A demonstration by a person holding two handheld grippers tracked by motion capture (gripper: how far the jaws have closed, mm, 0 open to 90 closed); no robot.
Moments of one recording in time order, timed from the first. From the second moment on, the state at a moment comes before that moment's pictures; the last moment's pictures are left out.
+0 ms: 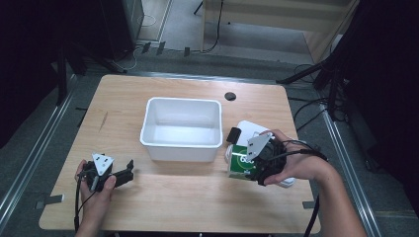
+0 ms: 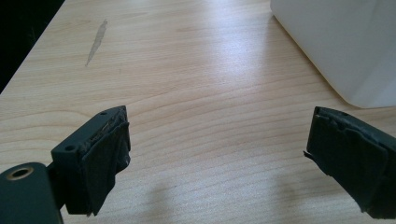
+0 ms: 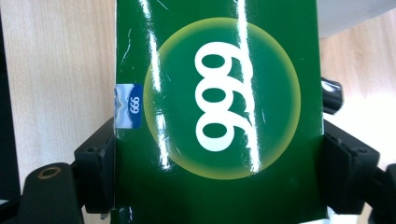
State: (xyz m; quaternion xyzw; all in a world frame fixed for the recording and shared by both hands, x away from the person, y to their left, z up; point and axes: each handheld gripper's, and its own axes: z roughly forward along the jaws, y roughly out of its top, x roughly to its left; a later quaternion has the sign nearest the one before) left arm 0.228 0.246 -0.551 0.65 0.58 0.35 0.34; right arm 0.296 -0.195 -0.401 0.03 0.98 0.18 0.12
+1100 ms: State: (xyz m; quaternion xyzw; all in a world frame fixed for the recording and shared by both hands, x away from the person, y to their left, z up) left arm 0.228 0.246 -0.551 0.65 0.58 0.35 0.34; right arm 0.341 -0.183 -0.335 0.04 0.97 0.20 0.13
